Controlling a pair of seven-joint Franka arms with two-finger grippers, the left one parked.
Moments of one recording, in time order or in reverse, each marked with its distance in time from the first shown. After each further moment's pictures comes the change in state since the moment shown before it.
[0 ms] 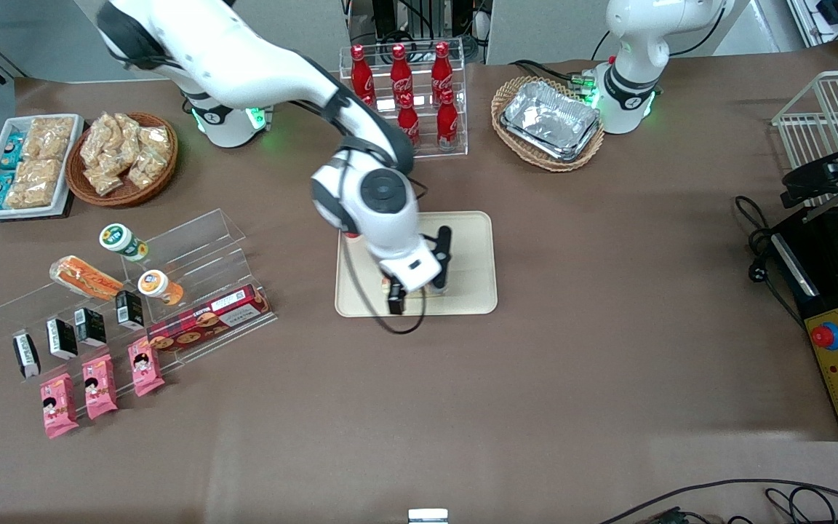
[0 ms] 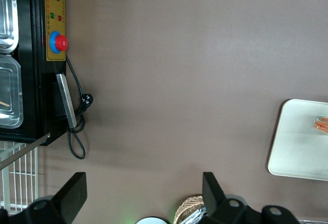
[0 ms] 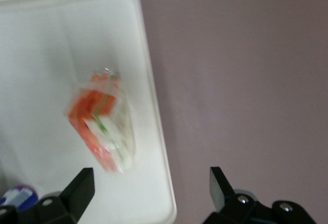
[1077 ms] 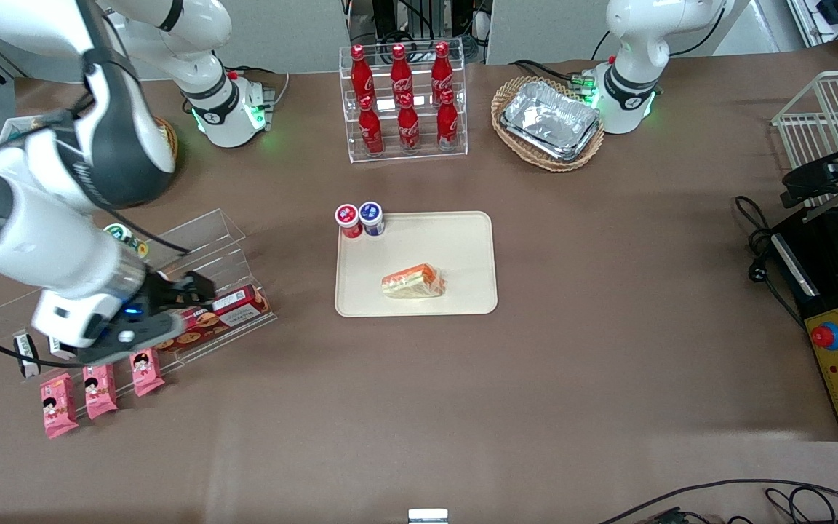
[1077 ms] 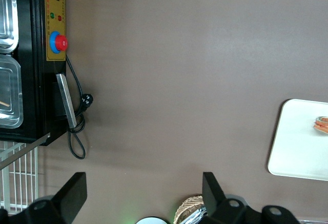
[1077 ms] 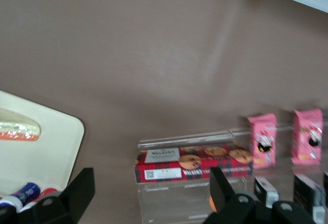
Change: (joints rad) arm -0.471 -0.318 -0.072 0.006 0.166 -0.329 0.453
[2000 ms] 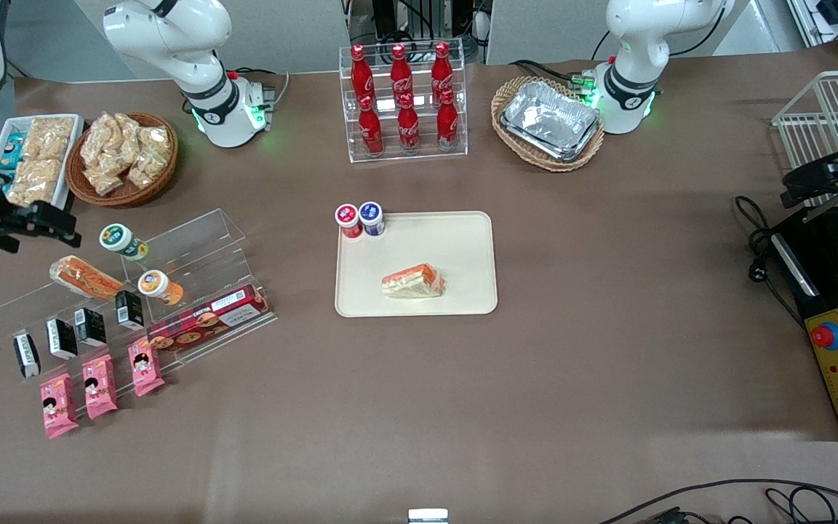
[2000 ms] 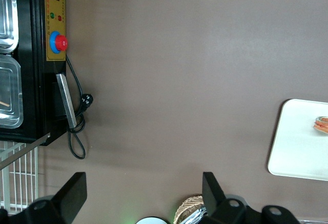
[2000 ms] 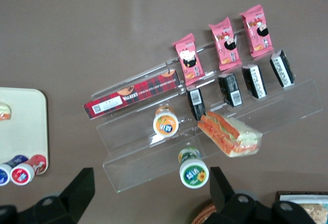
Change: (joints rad) arm -0.002 -0.297 -0.264 -0.145 0.013 -0.211 0.017
